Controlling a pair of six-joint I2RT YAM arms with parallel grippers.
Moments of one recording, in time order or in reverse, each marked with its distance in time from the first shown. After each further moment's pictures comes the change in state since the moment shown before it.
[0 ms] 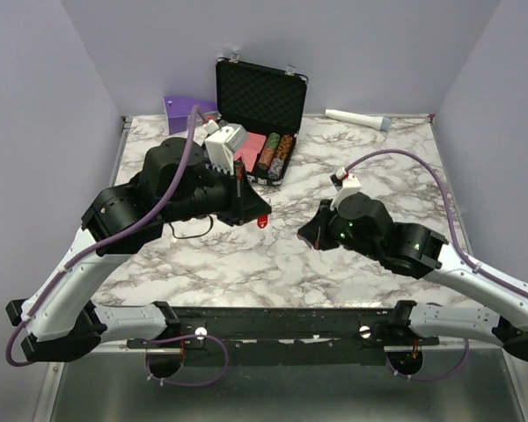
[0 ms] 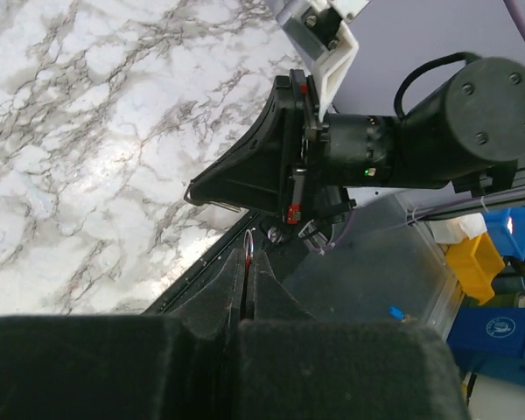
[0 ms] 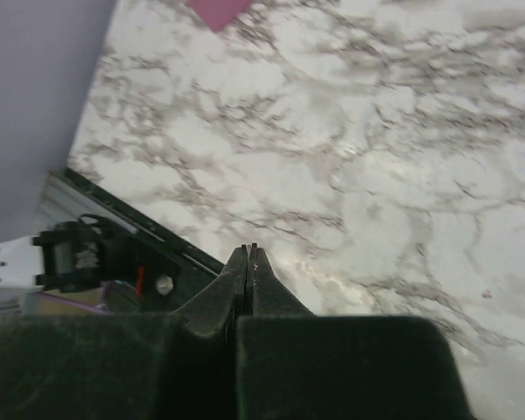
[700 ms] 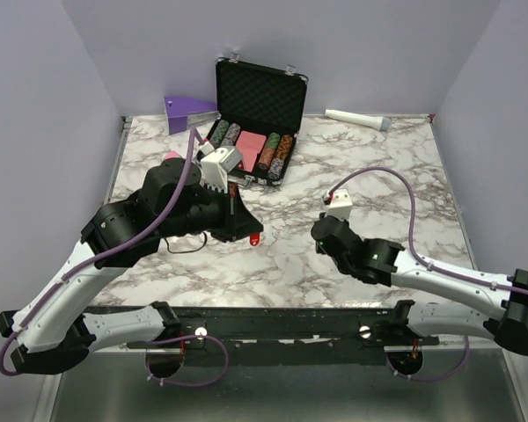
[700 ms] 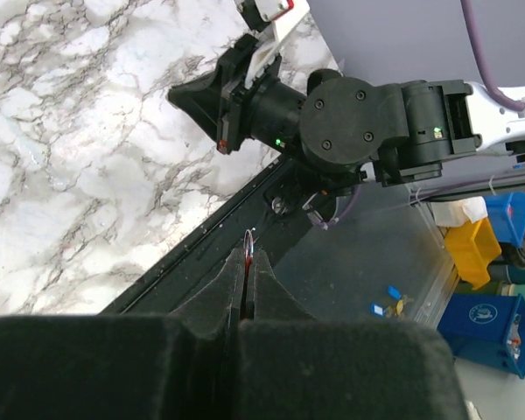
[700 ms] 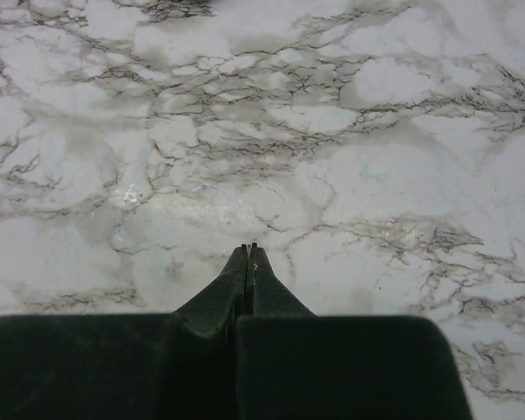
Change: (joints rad) left arm 0.000 -0.104 -0.200 0.022 0.016 -0.046; right arm -0.002 0.060 -0.372 0.183 0.446 -0.119
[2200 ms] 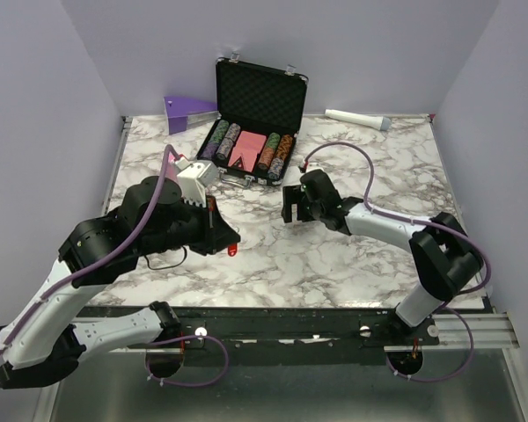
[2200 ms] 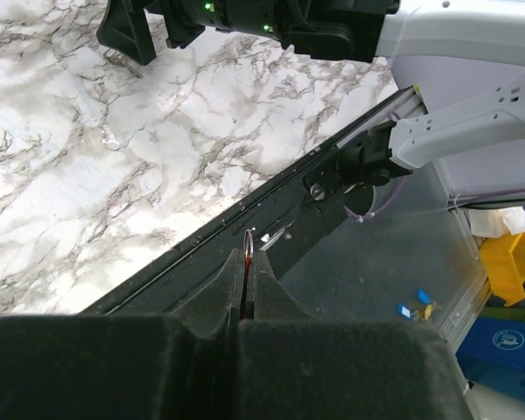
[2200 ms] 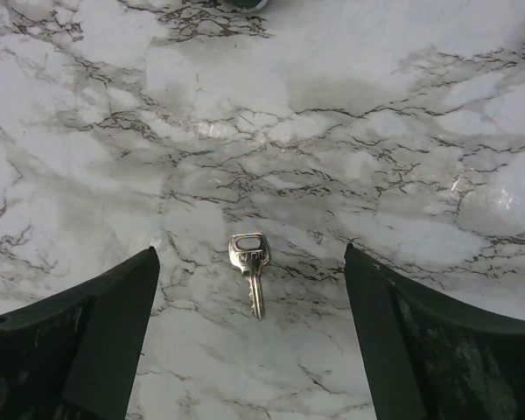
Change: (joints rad) left arm 0.000 -0.138 -0.089 -0.112 -0.104 -0.010; right arm -0.376 0.570 0.175 0.391 -0.549 -0.210
